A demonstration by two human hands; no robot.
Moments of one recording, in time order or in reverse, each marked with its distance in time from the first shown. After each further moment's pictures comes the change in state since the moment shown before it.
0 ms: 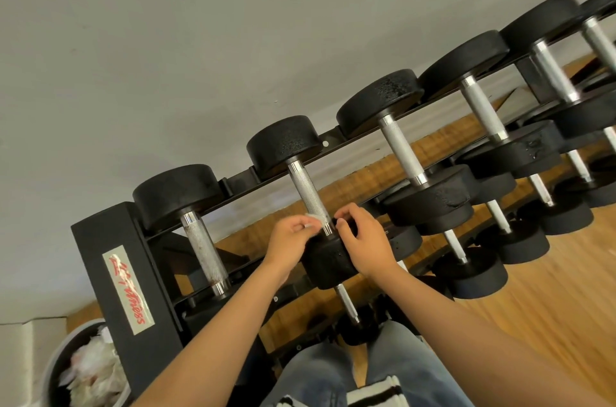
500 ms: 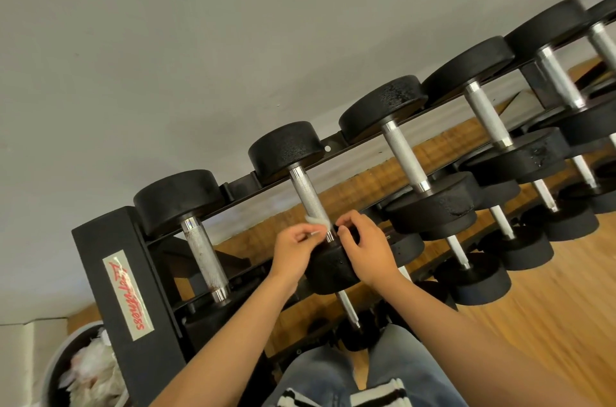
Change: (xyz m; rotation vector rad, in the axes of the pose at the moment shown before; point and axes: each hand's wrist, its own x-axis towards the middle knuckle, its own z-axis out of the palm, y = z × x) left_hand -0.003 -0.002 0.007 -0.089 0.069 -0.042; right_hand 0.000 -0.003 -0.003 0.014 -0.011 0.008
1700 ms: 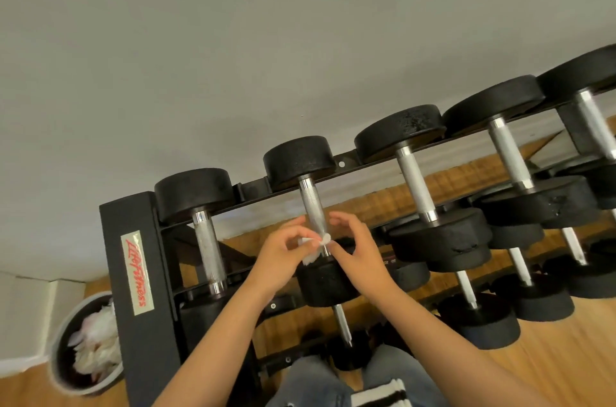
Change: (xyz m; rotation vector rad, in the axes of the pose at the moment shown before) left_hand -0.024 0.026 -0.015 0.141 -0.049 0.167; right_hand 0.011 -0.014 -0.017 0.294 -0.166 -0.090
